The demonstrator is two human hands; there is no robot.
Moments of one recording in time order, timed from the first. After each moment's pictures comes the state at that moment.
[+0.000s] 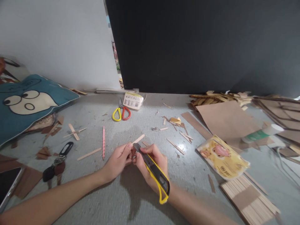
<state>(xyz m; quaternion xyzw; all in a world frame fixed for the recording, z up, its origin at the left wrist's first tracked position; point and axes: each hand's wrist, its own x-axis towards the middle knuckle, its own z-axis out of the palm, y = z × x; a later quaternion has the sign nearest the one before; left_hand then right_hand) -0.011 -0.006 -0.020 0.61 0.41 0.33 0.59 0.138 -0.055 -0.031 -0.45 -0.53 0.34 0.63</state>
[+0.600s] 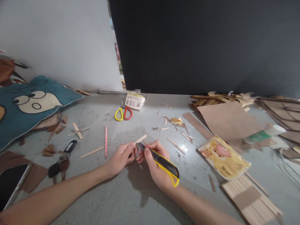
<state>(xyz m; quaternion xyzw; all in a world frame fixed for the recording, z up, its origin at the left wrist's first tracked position) -0.011 -0.001 -0.018 0.60 0.40 0.30 0.63 0.148 -0.051 -0.021 -0.43 -0.49 0.44 0.62</state>
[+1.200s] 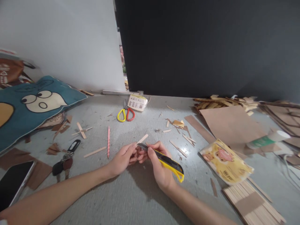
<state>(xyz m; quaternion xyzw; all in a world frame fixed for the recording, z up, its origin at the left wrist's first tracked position) -0.010 -0.002 -0.016 0.59 0.38 0.29 0.65 0.145 -0.046 -0.028 -0.42 -0.47 0.47 0.62</state>
